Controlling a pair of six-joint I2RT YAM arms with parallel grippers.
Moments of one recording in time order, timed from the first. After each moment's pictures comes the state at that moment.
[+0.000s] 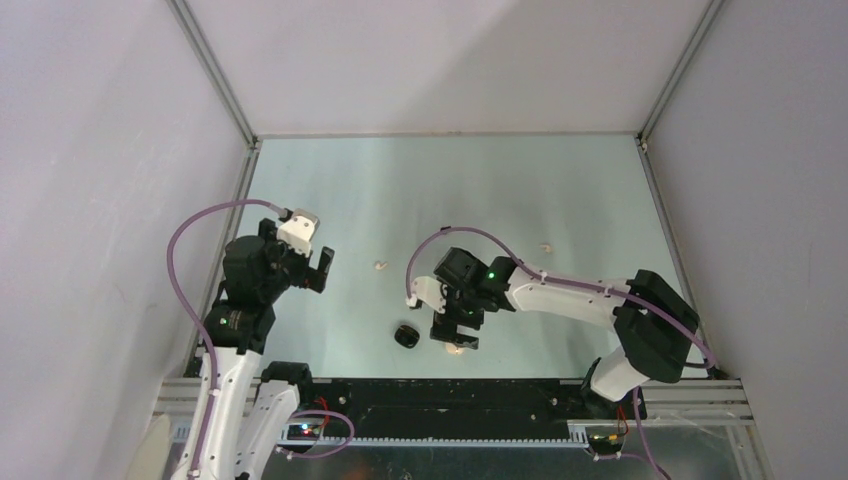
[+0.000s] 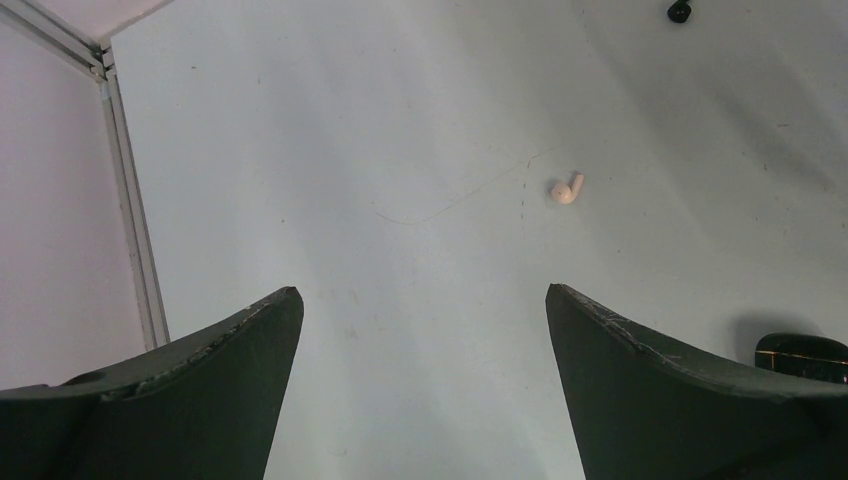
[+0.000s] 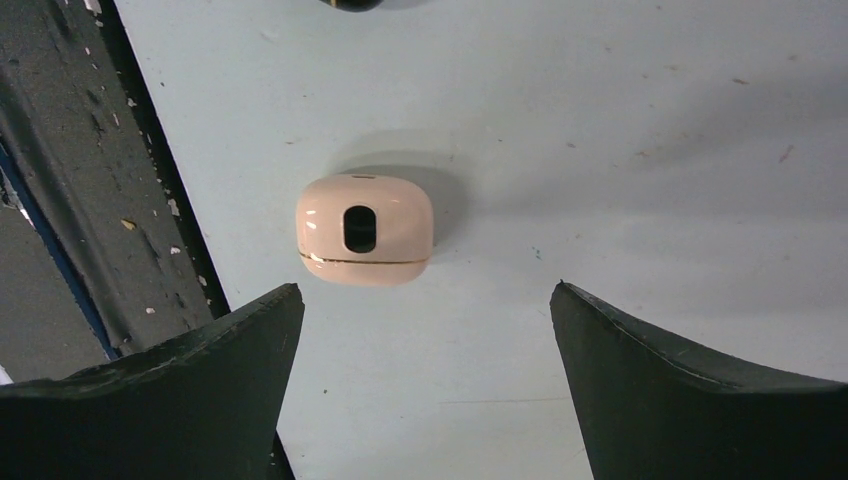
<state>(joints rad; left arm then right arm) -0.06 0.61 0.73 -0.56 0.21 0.35 1.01 1.56 1.02 -0.62 -0.20 -0.43</state>
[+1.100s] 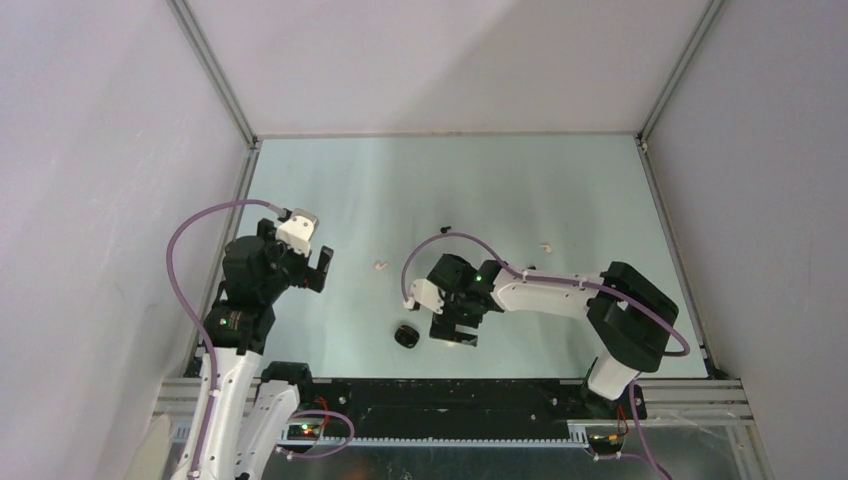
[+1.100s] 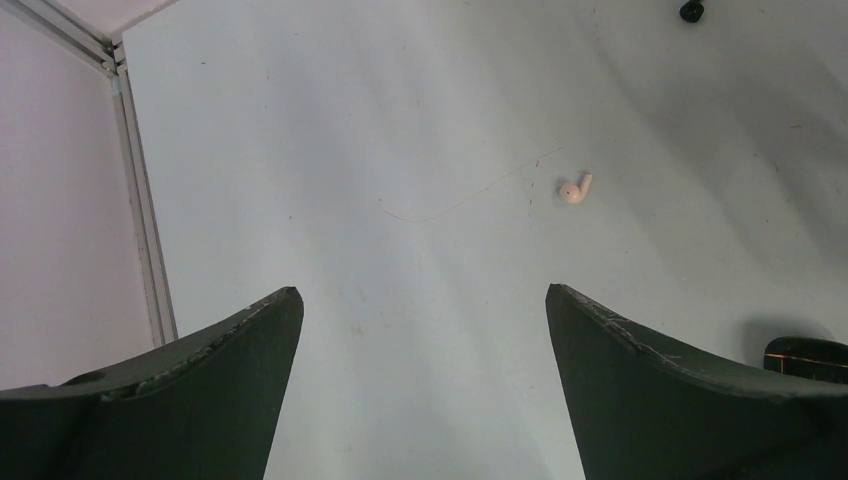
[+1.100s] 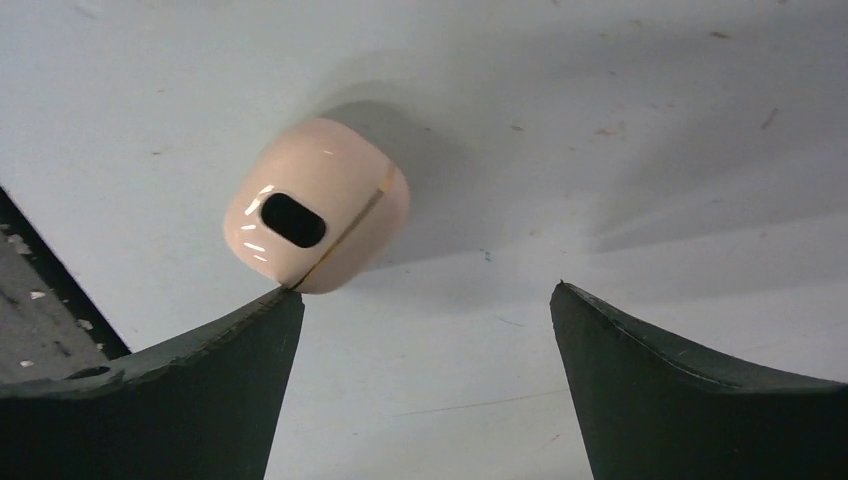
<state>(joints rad) -0.06 0.61 0.73 -0.56 0.19 0.35 1.03 1.66 1.02 -0.58 -0.04 -0.43</state>
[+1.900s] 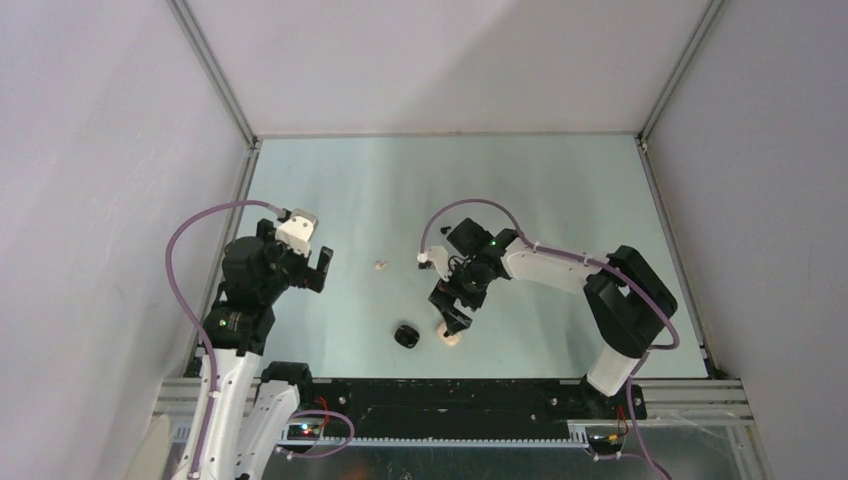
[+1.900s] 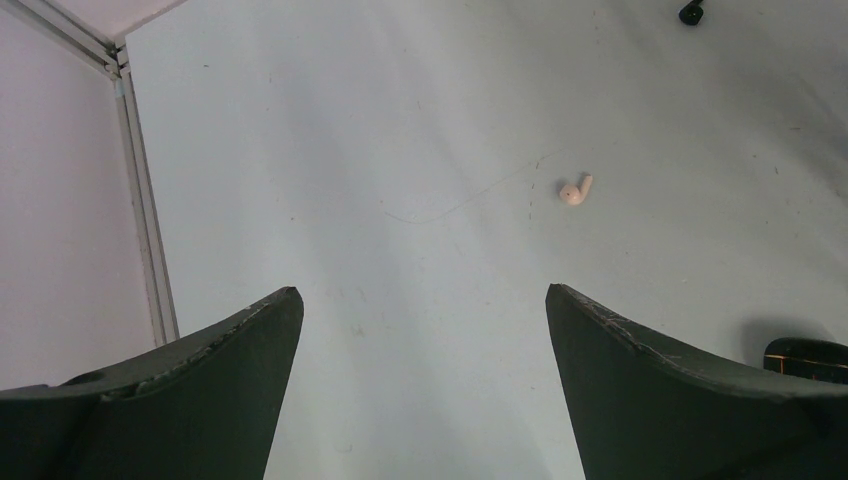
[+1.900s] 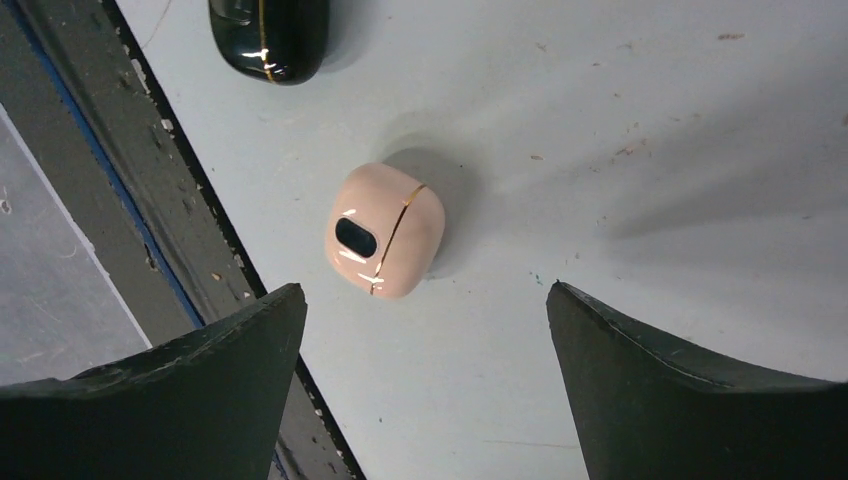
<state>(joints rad) -0.06 0.60 0.73 -0.56 0.19 0.35 0.80 1.69 1.10 -0.63 -0.49 -0.27</state>
